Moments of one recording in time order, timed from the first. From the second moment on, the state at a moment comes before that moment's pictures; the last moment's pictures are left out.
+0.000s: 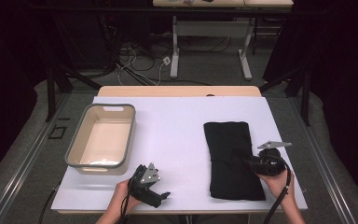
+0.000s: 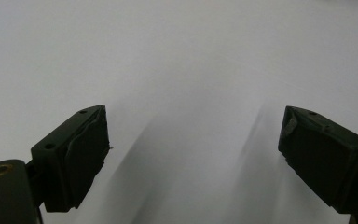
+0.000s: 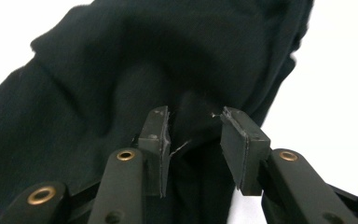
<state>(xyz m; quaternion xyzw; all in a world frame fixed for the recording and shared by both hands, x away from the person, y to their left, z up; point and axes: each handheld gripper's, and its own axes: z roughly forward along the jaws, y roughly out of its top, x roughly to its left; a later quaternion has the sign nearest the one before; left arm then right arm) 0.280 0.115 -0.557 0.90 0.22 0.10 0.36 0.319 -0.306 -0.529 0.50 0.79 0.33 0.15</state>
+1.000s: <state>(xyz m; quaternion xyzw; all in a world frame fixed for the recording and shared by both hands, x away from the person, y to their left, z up) 0.281 0.115 -0.556 0.90 0.22 0.10 0.36 0.302 -0.304 -0.527 0.54 0.78 0.27 0.20</state>
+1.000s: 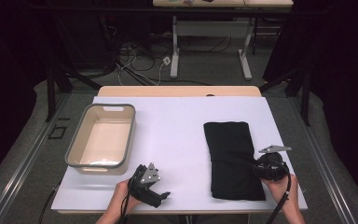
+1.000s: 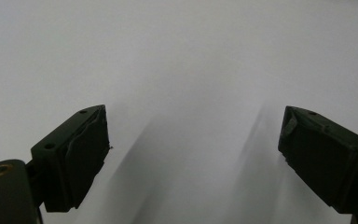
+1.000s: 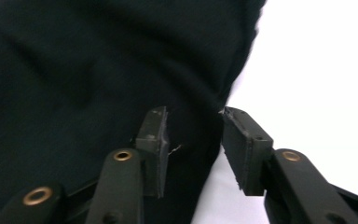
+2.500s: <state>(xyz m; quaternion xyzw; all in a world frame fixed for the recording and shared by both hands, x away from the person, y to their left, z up) 0.277 0.099 -0.555 0.89 0.22 0.11 0.37 0.304 -0.313 -0.530 0.49 0.80 0.32 0.15</state>
